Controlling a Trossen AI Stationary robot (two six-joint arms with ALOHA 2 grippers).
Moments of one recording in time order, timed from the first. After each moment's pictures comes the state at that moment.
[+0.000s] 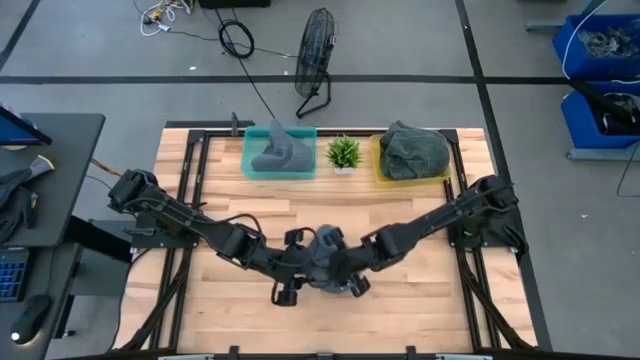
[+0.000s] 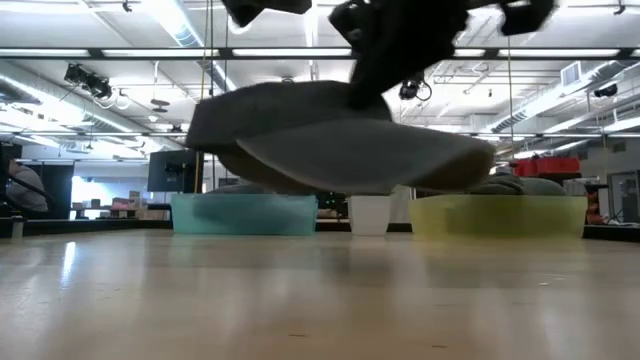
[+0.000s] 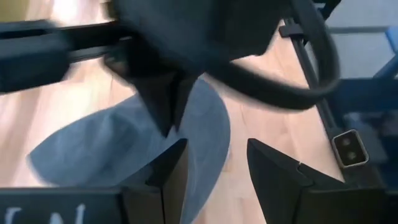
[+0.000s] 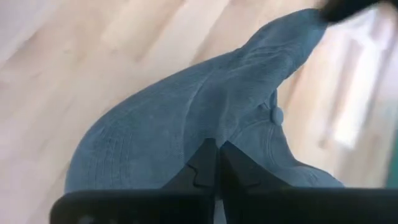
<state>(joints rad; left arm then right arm) -0.45 1.62 1.27 -0.37 -0.26 -0.28 0.38 1.82 1.38 -0.55 0.19 -0.29</state>
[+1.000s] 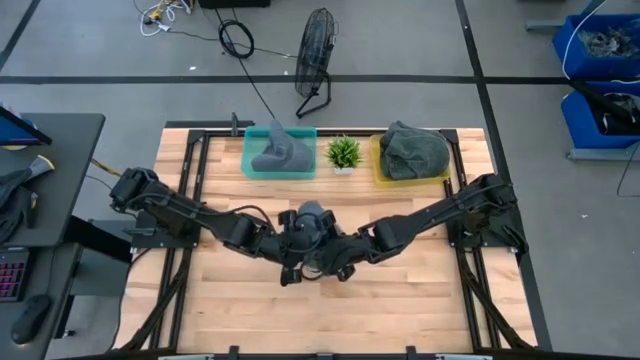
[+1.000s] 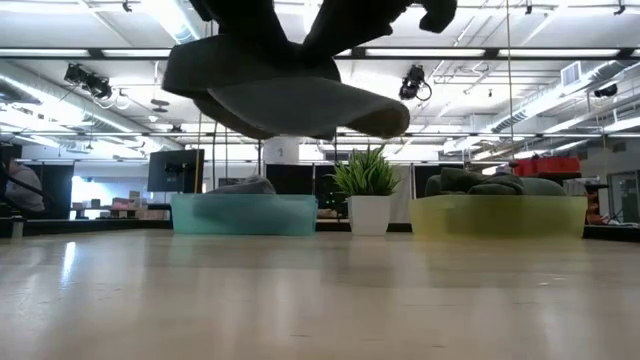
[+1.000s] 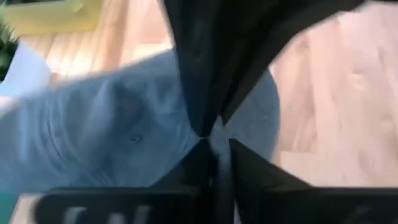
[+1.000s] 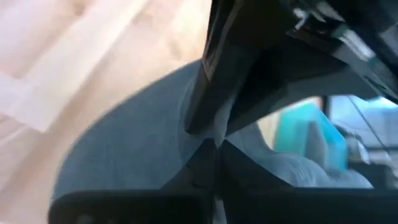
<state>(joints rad) -0.37 1.62 1.27 -0.55 -0.39 -0.30 0.34 1.82 1.48 -0.50 0.45 -0.47</state>
